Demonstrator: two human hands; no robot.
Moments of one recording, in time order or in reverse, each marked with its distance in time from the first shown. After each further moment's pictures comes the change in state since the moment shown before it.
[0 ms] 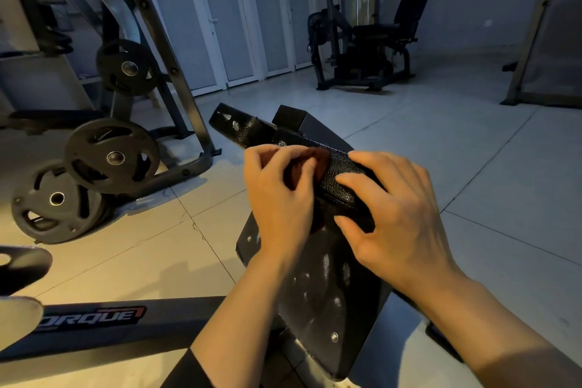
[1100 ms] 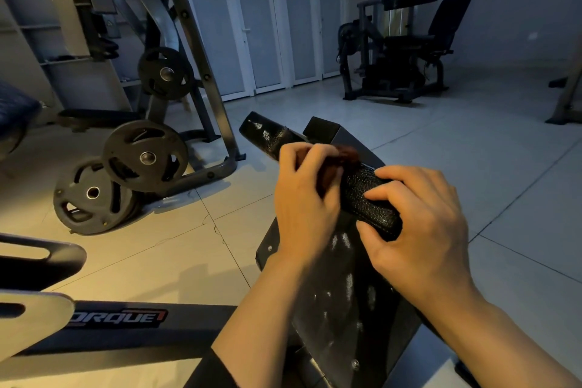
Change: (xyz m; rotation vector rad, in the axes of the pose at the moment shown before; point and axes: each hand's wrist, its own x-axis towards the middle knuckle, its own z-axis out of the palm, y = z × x) left_hand 0.020 -0.014 0.002 0.078 -0.051 0.147; right_hand 0.017 -0.005 0.022 0.122 0.151 0.058
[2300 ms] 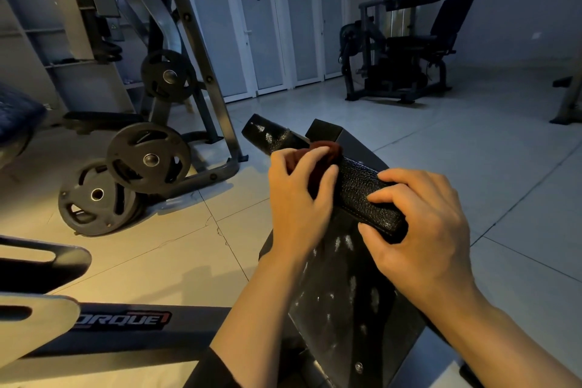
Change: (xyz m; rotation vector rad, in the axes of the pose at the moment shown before) left_hand 0.002 -0.017 -0.002 -0.002 -0.060 -0.078; right_hand -0.002 0.004 0.003 0.023 -0.010 0.018
